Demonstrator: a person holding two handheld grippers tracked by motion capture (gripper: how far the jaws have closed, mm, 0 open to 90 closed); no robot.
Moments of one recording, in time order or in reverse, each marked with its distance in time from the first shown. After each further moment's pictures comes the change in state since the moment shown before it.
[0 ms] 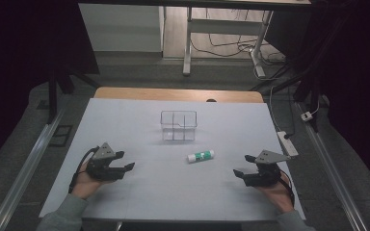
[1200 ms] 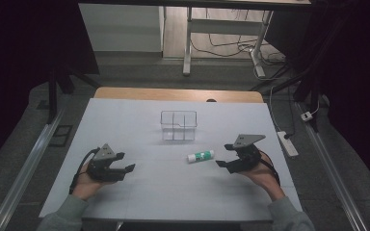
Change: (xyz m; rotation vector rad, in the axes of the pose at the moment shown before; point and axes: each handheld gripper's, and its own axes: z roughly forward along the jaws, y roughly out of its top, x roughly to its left) left arm -0.002 -0.003 0.003 0.009 -0.008 -0.005; right arm 0.005 0.063 0.044 0.085 0.149 -0.133
